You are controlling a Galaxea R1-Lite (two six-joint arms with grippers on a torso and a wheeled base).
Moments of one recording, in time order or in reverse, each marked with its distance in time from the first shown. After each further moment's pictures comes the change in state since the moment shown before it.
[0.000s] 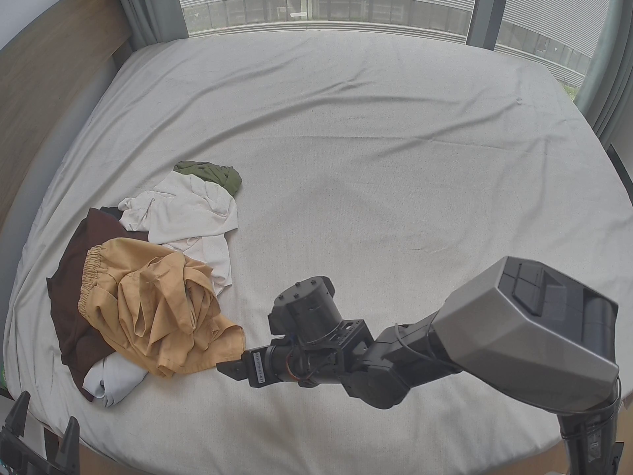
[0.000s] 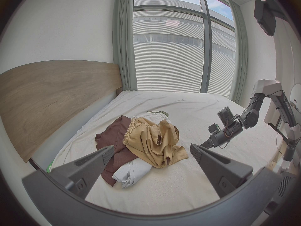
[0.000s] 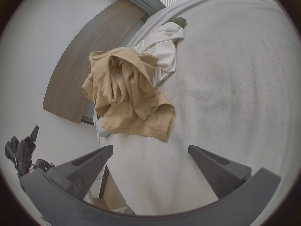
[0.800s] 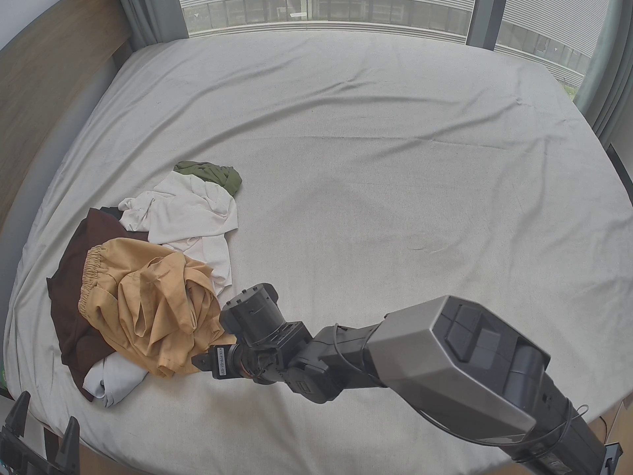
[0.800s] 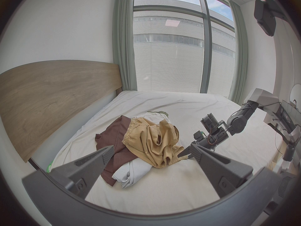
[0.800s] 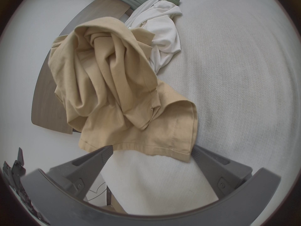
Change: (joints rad) left arm 0.000 0.000 0.000 0.000 -0.001 -0.002; right arm 0.040 0.248 -0.448 0.249 -0.098 0.138
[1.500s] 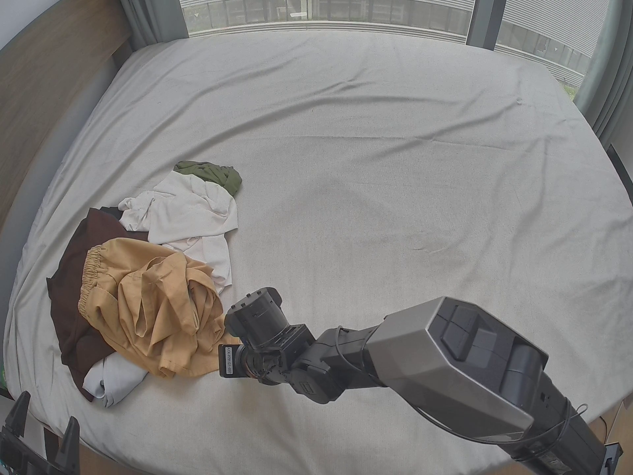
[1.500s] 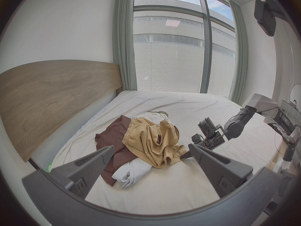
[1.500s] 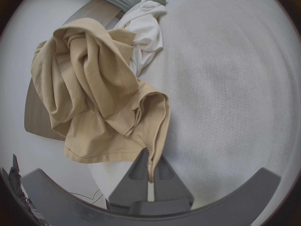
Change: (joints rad) left arm 0.000 0.000 0.000 0.000 0.000 0.000; right arm -0.011 -0.017 0.057 -0.001 -0.063 0.033
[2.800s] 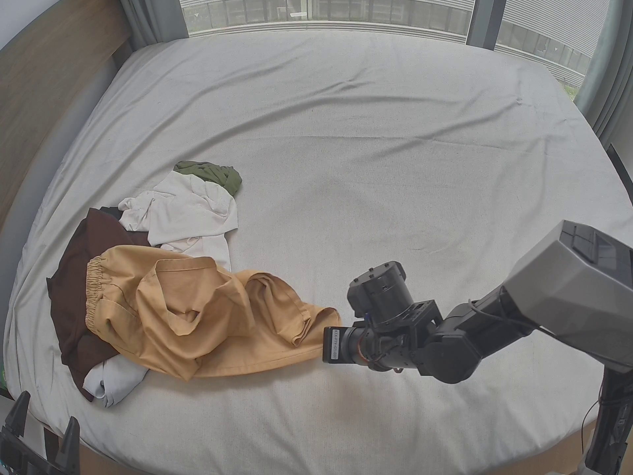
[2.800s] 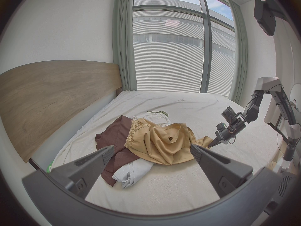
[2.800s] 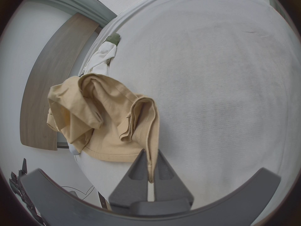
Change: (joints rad) left arm 0.000 0.000 0.000 0.000 0.000 0.006; right arm -0.201 -0.439 0.735 -0.256 -0.023 -0.030
